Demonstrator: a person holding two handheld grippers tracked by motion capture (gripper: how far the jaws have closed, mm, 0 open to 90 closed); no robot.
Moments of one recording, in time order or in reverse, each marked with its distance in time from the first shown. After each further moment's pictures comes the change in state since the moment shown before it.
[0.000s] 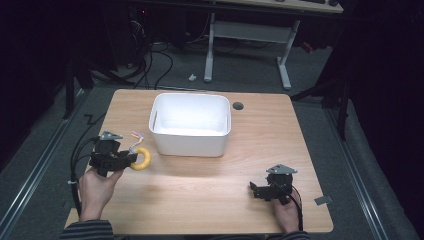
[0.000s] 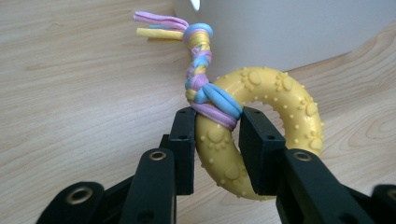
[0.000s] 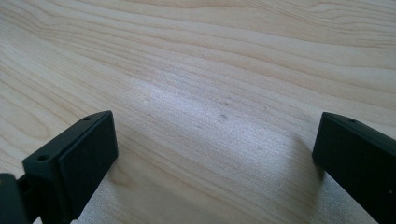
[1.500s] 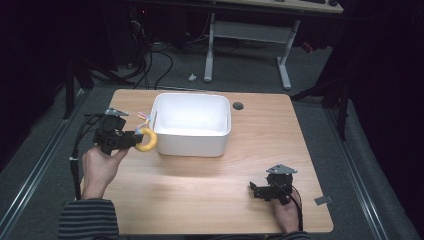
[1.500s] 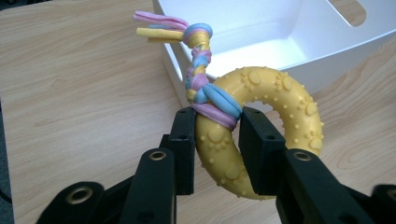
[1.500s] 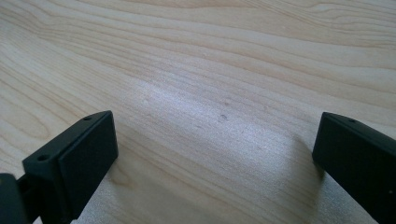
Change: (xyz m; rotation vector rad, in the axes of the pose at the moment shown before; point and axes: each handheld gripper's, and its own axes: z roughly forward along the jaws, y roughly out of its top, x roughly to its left) left arm -0.012 0.061 -0.012 -0.012 -0.028 0.050; right arm 0.000 0.000 0.000 0.000 0.000 0.000
